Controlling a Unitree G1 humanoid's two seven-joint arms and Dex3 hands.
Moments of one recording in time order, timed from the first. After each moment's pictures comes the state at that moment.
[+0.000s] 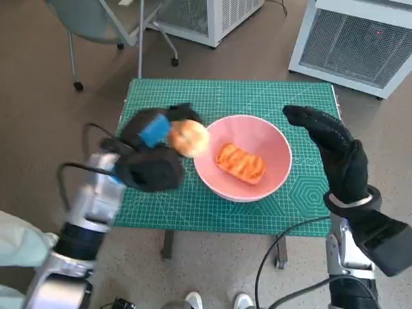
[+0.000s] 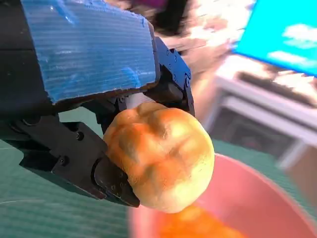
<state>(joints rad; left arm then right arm) -0.68 0.40 -0.26 0.28 0.50 -0.05 -0.19 -0.43 -0.22 -0.09 0.22 0.27 -0.61 0.44</state>
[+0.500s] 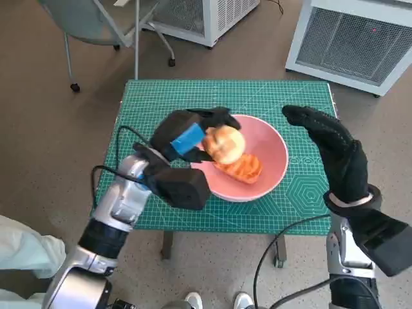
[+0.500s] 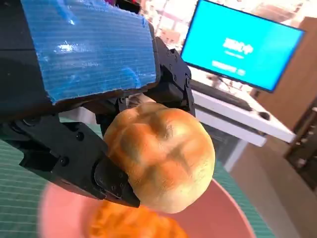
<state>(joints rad) -0.73 0.29 -0.33 0.41 0.52 -0.22 -0.09 -0.43 -0.22 -0.09 0.22 0.27 -0.62 0.45</state>
